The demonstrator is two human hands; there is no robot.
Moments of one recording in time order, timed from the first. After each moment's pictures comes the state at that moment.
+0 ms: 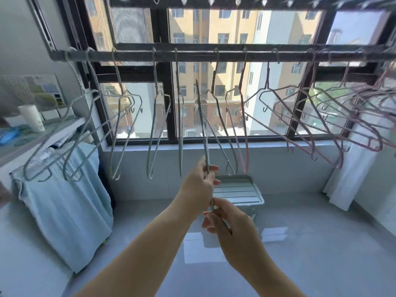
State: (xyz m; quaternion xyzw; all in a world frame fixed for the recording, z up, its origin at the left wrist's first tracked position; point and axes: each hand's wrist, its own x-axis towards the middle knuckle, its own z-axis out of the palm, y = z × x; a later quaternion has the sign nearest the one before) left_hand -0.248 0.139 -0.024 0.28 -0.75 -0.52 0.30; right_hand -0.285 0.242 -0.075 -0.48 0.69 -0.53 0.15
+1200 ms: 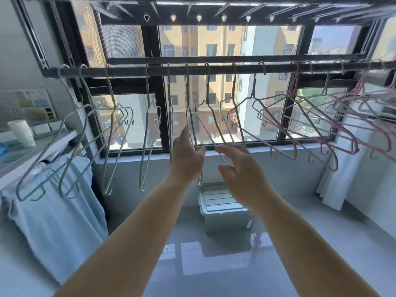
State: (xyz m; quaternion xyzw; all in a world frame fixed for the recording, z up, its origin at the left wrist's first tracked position) left_hand -0.267 0.103 0.020 0.31 -0.79 -0.35 0.39; right_hand -0.321 0.222 0.018 -0.47 0.75 -0.45 0.01
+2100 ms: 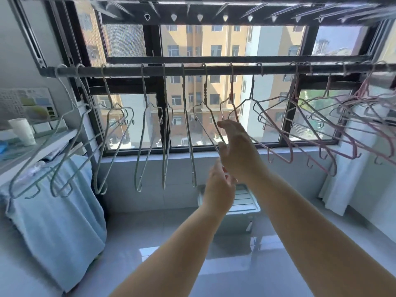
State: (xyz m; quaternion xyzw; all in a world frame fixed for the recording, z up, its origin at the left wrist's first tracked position) left_hand -0.327 0.152 -0.041 0.27 -0.78 -0.43 0.36; right_hand -0.370 0.189 0.036 -0.51 0.75 -0.40 -0.10
